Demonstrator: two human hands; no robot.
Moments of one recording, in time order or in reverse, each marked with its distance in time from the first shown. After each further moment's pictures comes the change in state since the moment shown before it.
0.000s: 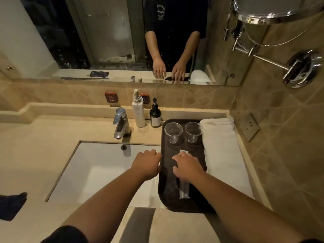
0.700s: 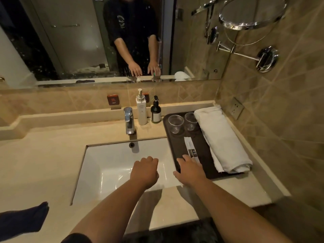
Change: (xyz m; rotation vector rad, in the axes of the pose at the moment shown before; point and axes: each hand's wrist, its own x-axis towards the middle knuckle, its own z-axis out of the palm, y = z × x) left_hand -0.115 -0.073 0.004 -0.024 0.019 0.139; right_hand -0.078 -0.107 0.057 -0.042 0.078 0.294
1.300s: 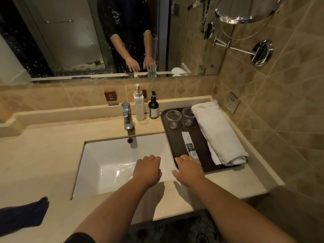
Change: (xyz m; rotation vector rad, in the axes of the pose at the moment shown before) left_hand -0.014 0.013 0.010 -0.010 0.034 0.039; right_hand -0.025 -0.007 0.007 -0.057 0.053 -0.025
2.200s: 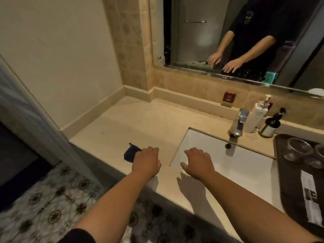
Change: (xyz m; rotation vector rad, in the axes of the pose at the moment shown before) left_hand -0.230 -0.234 -0.031 -0.020 0.064 -0.724; right_hand 0.017 -0.302 -0.007 -0.008 0.029 -0.656
